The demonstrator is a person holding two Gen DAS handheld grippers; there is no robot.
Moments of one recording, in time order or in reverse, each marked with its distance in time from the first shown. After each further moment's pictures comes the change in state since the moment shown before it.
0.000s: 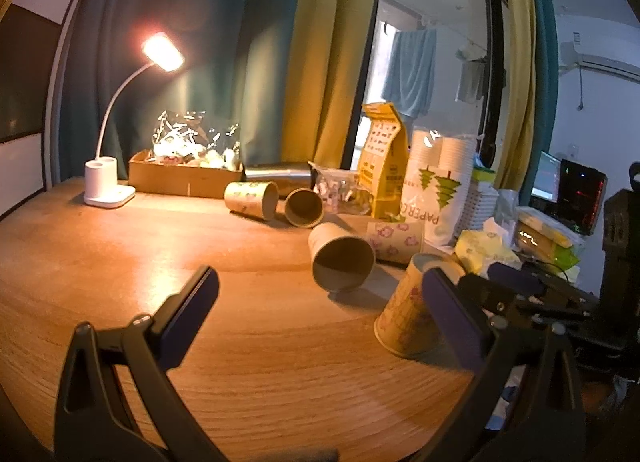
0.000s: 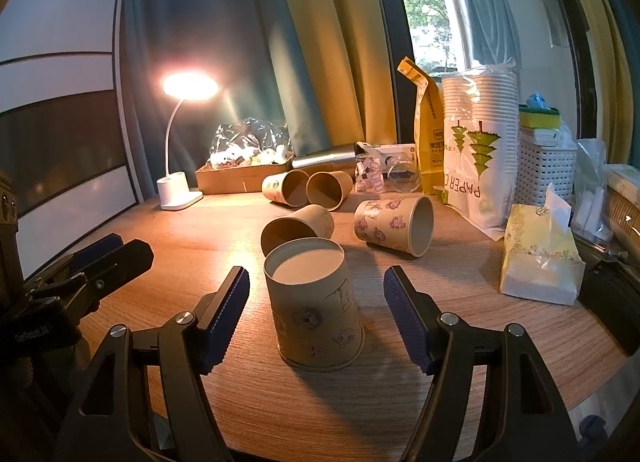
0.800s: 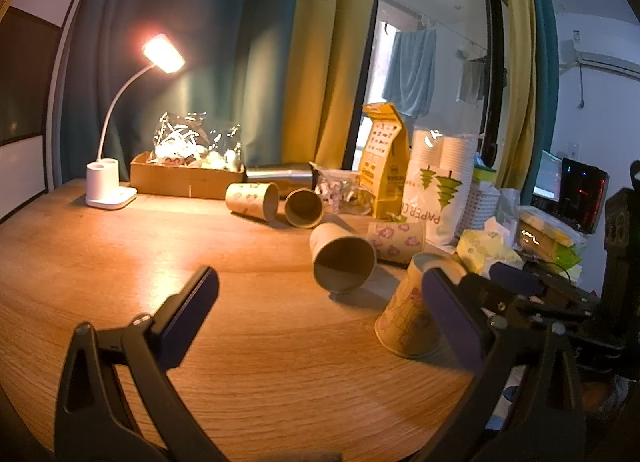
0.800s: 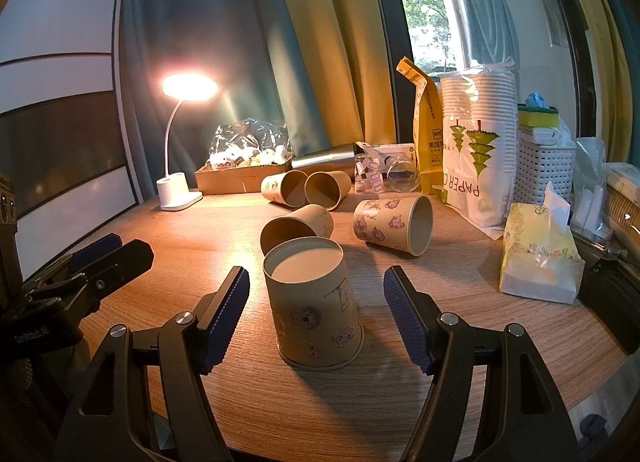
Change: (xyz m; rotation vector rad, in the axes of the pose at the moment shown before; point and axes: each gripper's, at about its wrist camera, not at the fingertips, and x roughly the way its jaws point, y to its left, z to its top) left arm 0.000 0.000 0.001 0.005 0.002 0.004; right arm 0.000 -0.001 0.000 0.003 0.000 0.001
